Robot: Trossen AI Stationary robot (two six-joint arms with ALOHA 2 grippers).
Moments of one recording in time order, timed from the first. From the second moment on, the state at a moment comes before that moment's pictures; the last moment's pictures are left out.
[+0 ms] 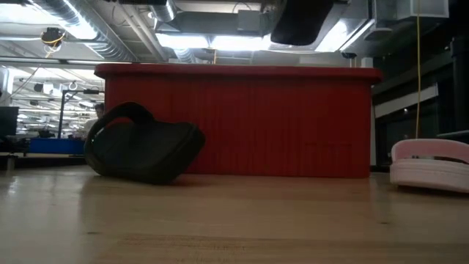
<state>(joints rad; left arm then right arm) -0.39 0.87 0.63 0.12 -0.95 0.32 0.08 1.71 2.14 -1.54 0.99 -0.07</state>
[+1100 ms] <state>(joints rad) 0.05 0.86 0.79 -0.08 -0.68 0.37 -0.35 1.71 2.14 -1.30 0.68 -0.51</state>
